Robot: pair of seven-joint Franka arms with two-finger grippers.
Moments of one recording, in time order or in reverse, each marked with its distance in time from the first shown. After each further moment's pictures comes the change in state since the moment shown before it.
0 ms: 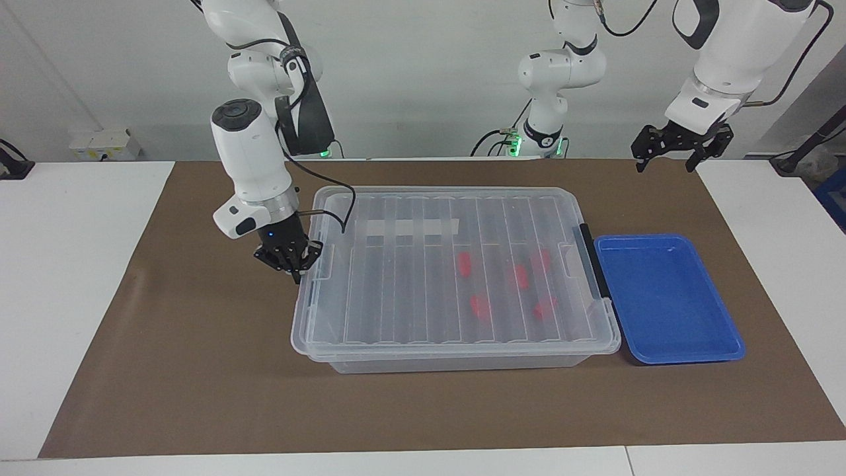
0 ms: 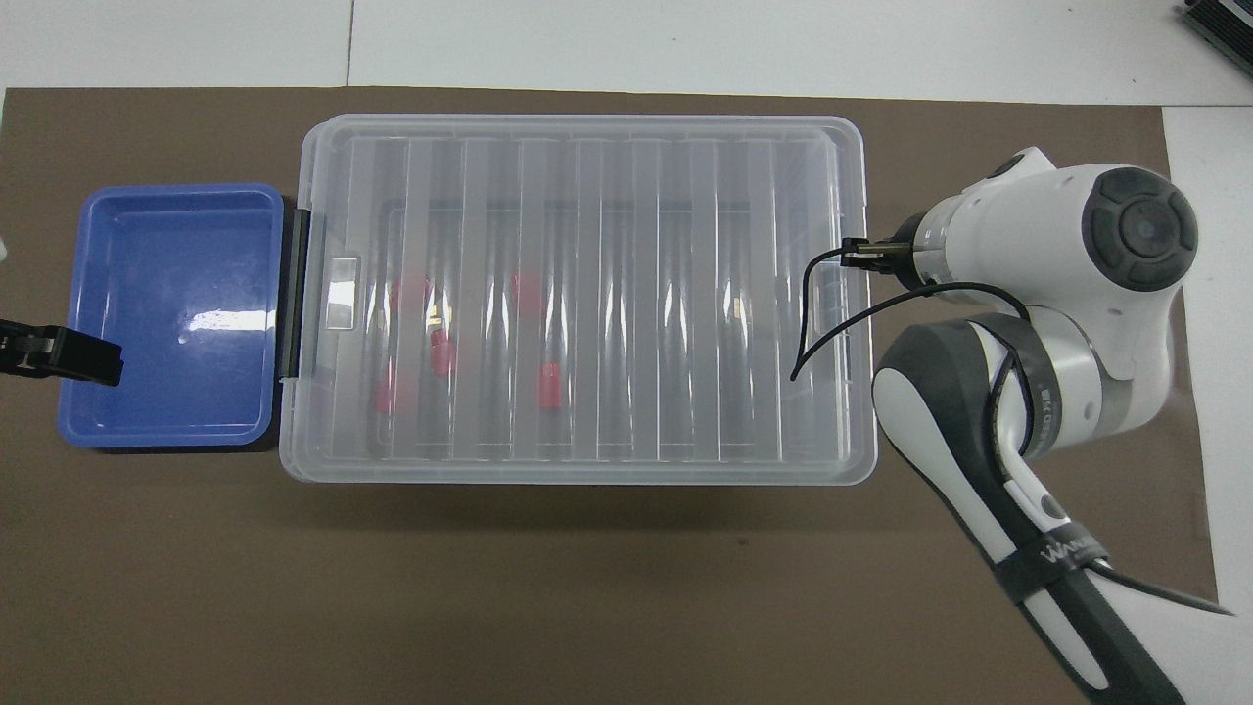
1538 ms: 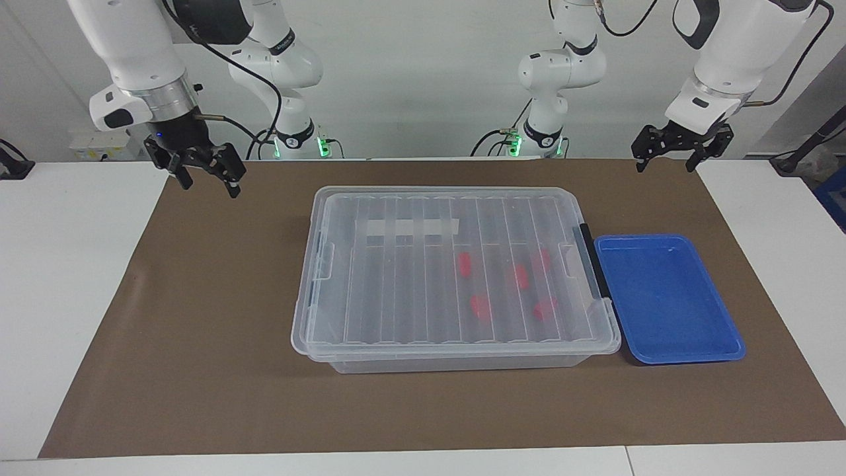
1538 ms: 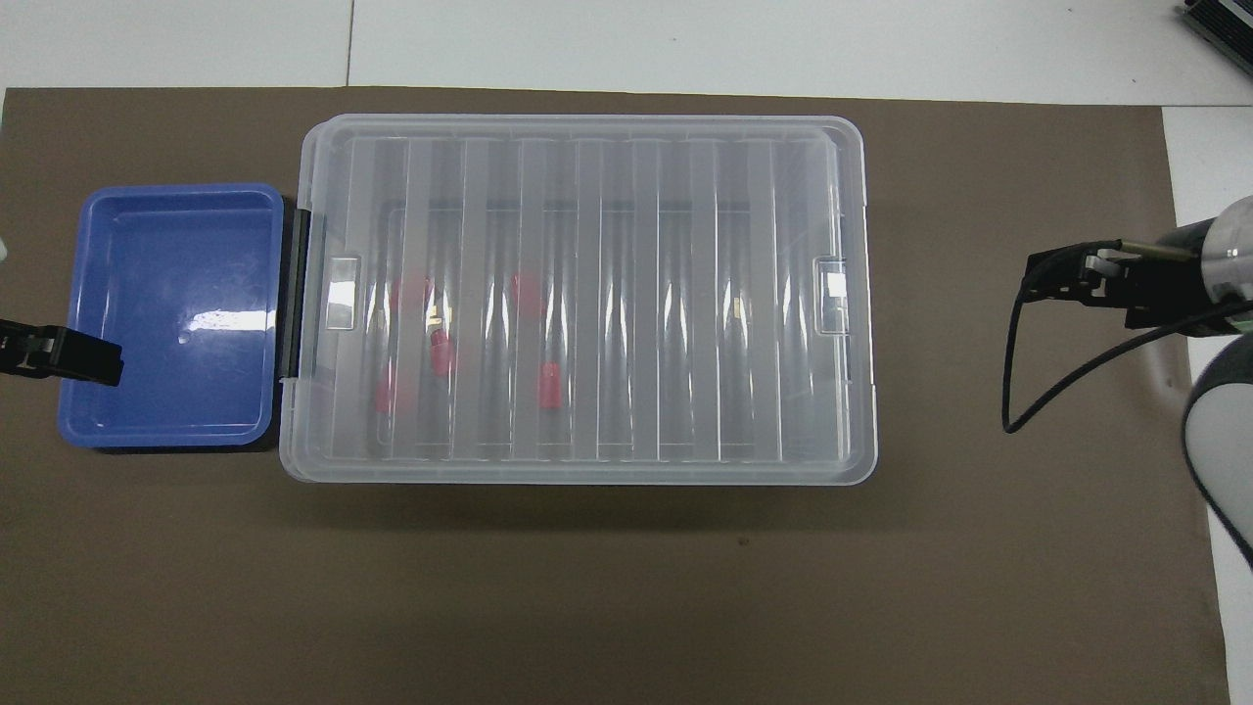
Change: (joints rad) left arm 0.000 0.000 0.000 0.000 0.000 0.000 0.000; right arm -0.177 -0.185 -0.024 0.276 -0.004 -0.632 0.011
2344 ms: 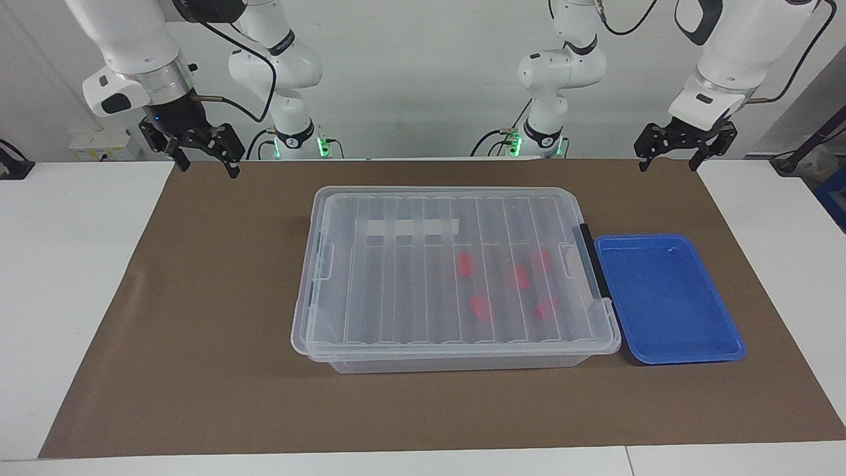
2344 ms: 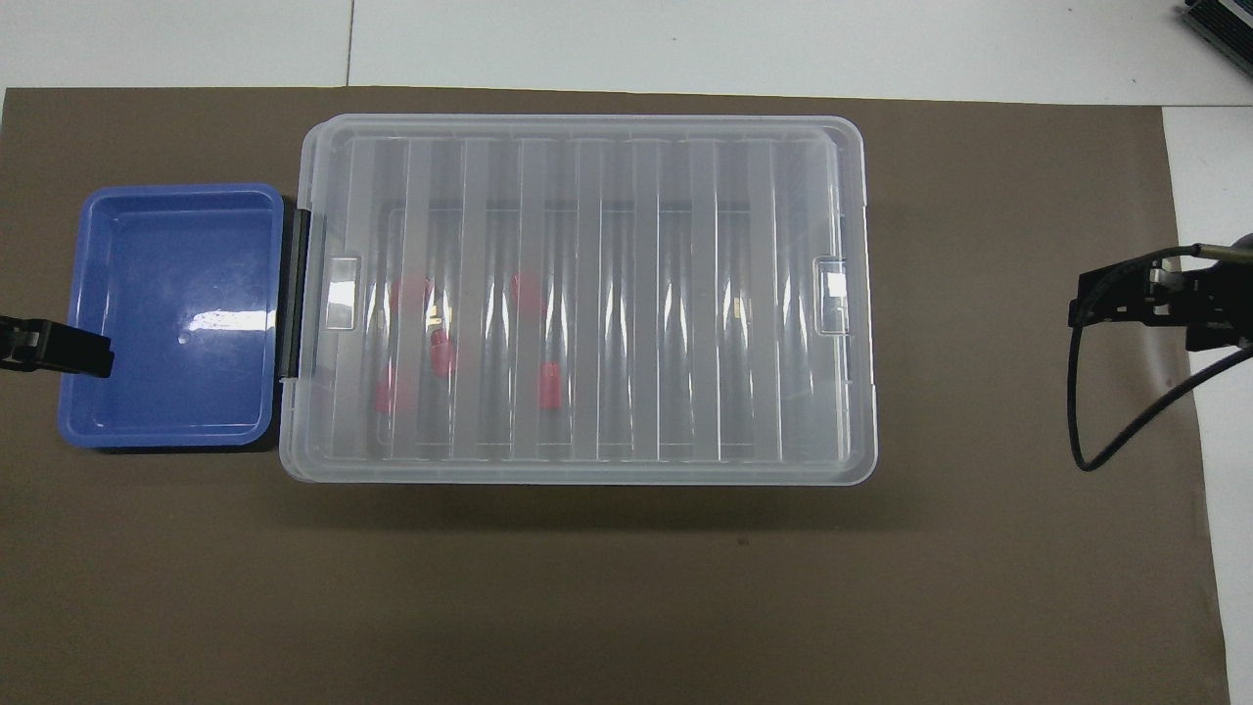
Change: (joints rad) left arm 0.006 -0.010 0.004 0.012 -0.019 0.023 0.001; right arm -0.001 -0.012 0.021 0.024 0.000 -0.104 -0.040
